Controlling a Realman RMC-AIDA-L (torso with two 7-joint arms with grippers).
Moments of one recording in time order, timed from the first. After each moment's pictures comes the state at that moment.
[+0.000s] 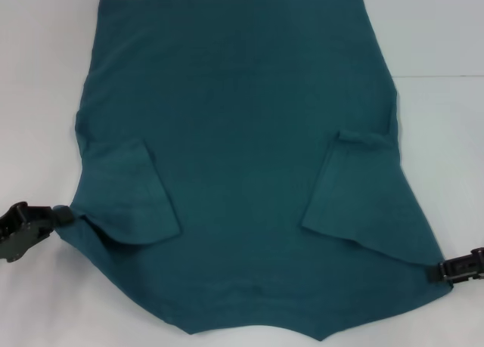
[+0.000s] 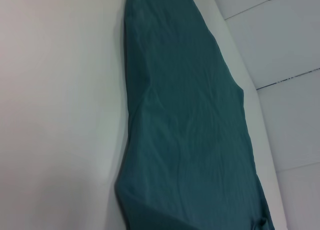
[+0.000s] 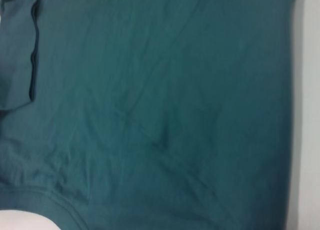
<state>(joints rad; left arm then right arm) -0.42 -2.05 0.17 0.63 2.30 1.51 -2.27 0.56 1.93 -0.71 -0.70 -2.49 -1.58 2.31</state>
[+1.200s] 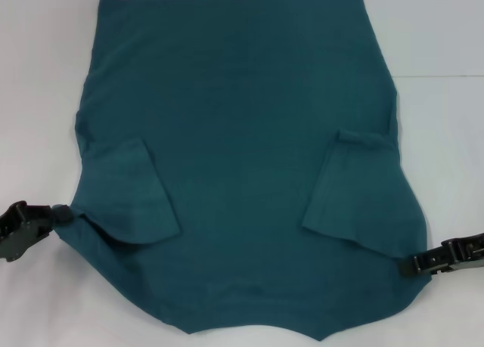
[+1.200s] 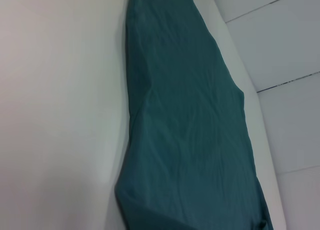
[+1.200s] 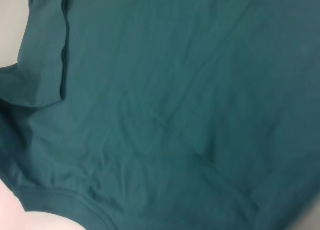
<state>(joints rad) -0.42 -2.05 0.17 0.63 2.29 1.50 -2.27 0.63 1.95 -0.71 -0.66 -2.49 -1.58 2.33</state>
